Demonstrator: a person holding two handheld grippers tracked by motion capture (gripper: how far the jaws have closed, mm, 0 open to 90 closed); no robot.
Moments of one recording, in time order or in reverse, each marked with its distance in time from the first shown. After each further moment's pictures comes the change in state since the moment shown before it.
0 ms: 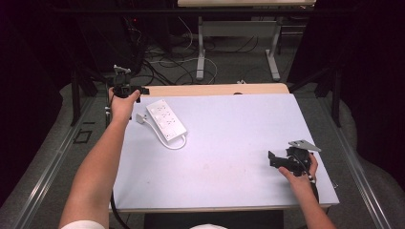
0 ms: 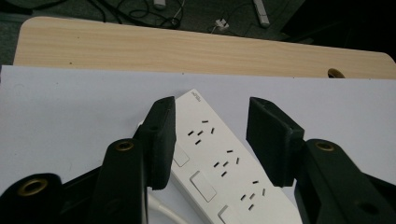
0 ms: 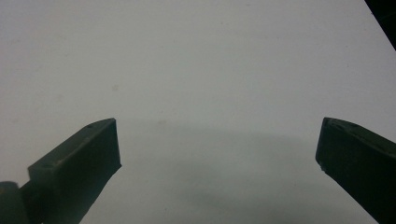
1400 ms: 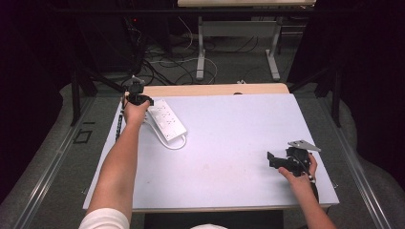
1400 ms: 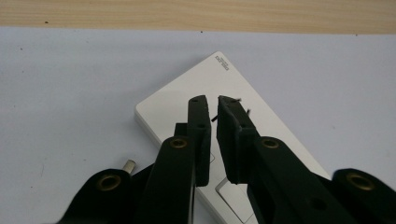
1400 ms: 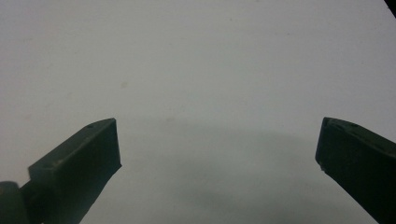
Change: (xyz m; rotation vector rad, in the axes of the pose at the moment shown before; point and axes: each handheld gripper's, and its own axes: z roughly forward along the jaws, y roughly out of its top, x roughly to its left) left arm 0.005 -0.019 0.069 0.125 0.080 0.043; right arm 0.000 -0.001 0.001 0.009 0.034 0.001
